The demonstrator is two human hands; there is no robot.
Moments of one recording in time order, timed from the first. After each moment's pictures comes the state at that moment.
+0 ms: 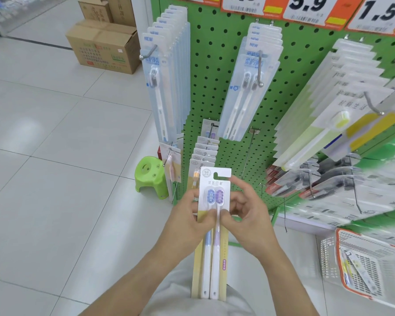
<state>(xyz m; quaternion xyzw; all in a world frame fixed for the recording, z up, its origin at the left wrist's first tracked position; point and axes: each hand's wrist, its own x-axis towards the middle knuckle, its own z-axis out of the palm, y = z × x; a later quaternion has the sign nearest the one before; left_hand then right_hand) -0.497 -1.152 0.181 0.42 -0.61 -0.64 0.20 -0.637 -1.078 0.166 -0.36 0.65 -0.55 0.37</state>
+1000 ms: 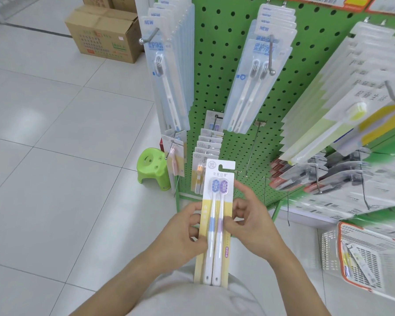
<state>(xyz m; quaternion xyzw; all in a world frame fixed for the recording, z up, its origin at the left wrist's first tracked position) -0.468 -1.149 0.160 0.37 -0.60 -0.71 0.07 -0.642 -1.068 0.153 -0.35 0.67 -0.48 0.44</state>
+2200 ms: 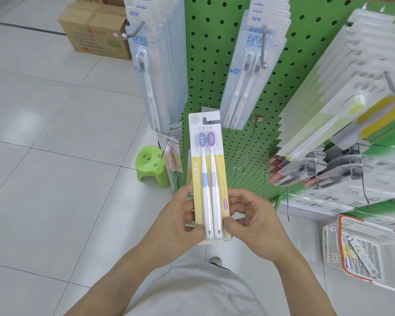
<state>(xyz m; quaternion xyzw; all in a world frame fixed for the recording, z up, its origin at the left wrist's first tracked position) -0.472 -1.158 0.180 0.33 -0.59 -0.72 0.14 -0.643 -1.063 0.170 -0.35 0.60 -0.54 0.47</state>
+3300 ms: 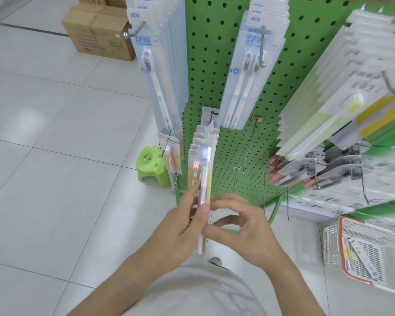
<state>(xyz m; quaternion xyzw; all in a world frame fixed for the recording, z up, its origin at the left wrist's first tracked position) -0.468 -1.147 0.187 0.33 -0.72 -0.60 0.13 -0.628 -1.059 0.176 -0.43 0.59 -0.53 0.43</state>
